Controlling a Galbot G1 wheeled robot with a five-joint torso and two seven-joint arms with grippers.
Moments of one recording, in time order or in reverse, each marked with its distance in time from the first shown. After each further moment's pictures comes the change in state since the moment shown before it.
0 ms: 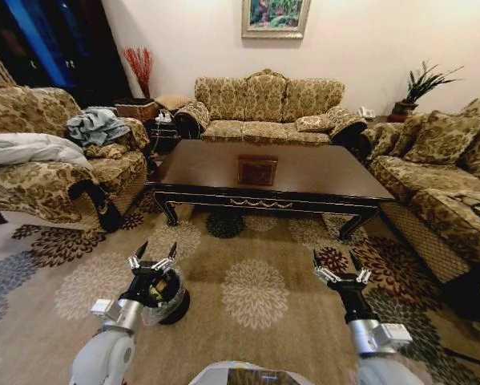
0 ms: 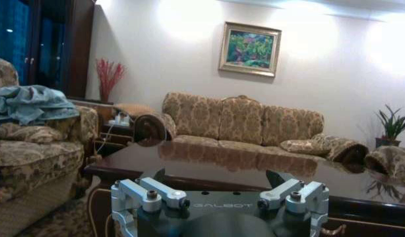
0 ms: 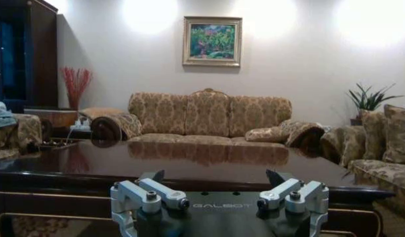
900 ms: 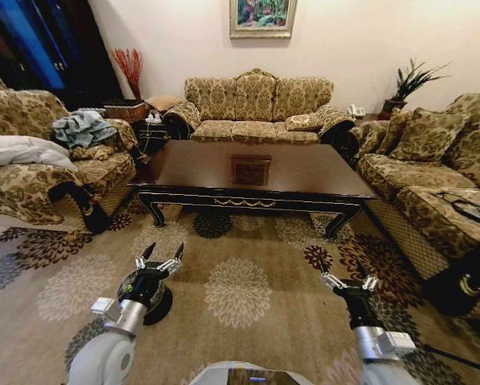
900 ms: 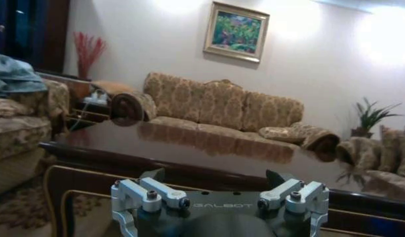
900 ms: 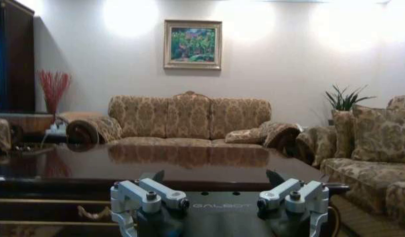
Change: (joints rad) left arm 0.029 0.032 0.042 -0.057 -0.041 0.092 -0.049; right arm -0.003 0.047 0.056 -0.042 0.034 0.055 -0.051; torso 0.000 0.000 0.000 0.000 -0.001
